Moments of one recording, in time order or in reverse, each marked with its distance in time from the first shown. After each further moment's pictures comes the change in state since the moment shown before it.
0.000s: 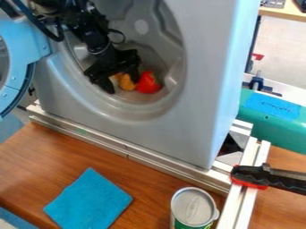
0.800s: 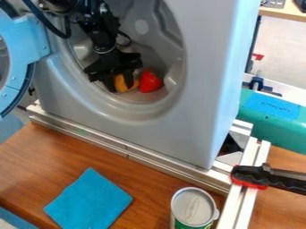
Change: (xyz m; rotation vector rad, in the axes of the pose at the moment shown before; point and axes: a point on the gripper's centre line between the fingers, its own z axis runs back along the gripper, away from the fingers) arm -0.002 0.006 0.004 0.140 -0.032 -0.036
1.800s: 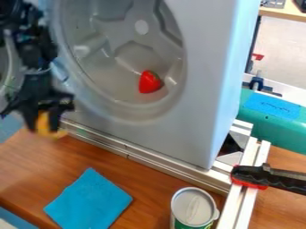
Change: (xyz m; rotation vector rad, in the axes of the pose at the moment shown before) arm -0.076 0.138 0.038 0.326 0.433 -0.095
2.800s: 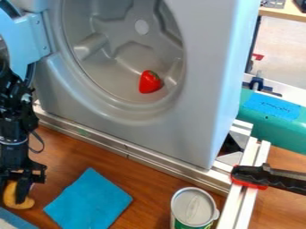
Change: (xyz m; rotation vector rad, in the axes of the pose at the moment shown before) arm -0.049 0.040 -0.086 0.112 0.092 -0.066
